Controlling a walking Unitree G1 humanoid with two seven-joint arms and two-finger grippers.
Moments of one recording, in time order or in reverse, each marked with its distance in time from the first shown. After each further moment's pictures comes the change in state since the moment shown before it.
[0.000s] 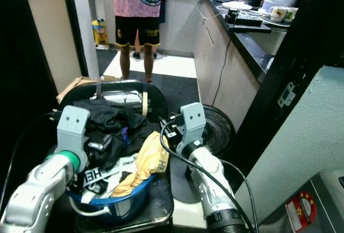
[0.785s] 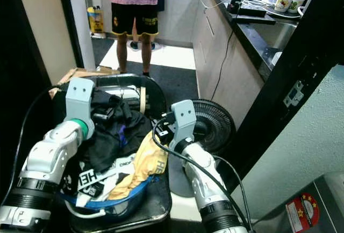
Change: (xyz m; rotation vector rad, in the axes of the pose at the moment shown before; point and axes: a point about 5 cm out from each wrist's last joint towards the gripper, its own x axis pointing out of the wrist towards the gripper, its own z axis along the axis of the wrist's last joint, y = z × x) left arm 0.051 0.005 0.026 -0.031 0.021 -0.004; right arm 0.014 0.013 -0.003 0.026 0.031 0.076
